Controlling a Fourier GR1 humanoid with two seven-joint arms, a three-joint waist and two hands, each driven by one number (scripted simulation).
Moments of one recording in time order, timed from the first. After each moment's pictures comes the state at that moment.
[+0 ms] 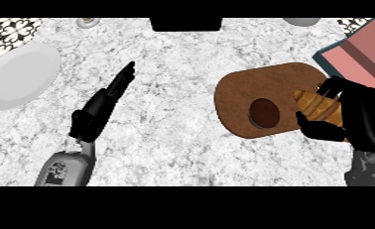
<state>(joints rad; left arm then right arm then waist) -0.19 0.11 -0.08 -1.55 -0.12 -0.17 0.09 -0.12 -0.35 0.06 -1.86 1.10 0.13 0.52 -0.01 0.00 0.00</state>
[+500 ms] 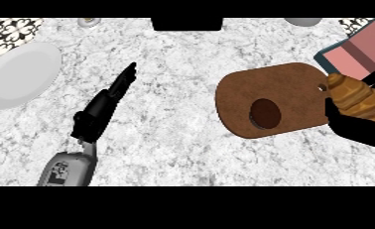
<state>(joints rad) -0.18 0.10 -0.08 -1.53 -0.13 -0.17 0.07 -0.21 -0.33 -0.06 -2.15 1.03 0.27 0.67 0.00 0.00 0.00</state>
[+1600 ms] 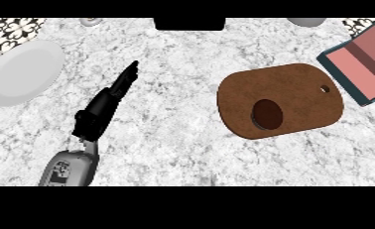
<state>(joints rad) -0.20 0.08 -0.07 -1.55 -0.15 -0.19 0.08 -0.58 -0.54 -0.38 -1.53 0.92 0.15 0.49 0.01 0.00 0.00</state>
